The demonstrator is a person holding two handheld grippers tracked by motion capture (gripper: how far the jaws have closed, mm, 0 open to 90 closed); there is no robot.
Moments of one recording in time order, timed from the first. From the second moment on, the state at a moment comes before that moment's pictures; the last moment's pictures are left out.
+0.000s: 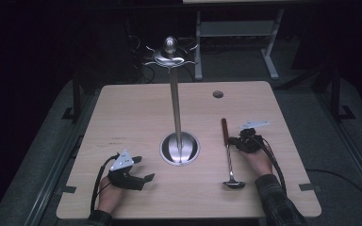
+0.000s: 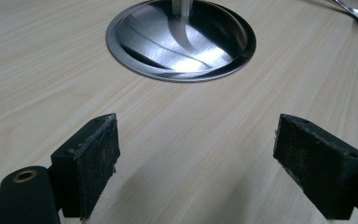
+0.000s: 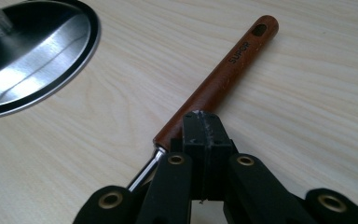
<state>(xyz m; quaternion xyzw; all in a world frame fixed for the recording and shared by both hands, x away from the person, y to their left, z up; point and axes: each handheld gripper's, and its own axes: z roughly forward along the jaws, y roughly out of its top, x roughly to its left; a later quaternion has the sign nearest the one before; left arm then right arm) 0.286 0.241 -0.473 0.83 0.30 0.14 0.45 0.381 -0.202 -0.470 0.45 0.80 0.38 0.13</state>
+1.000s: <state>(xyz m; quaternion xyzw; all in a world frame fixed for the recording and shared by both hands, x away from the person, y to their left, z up) 0.287 0.240 -0.473 0.83 0.30 0.14 0.45 0.375 -0.169 -0.466 0.39 0.83 0.38 0.10</state>
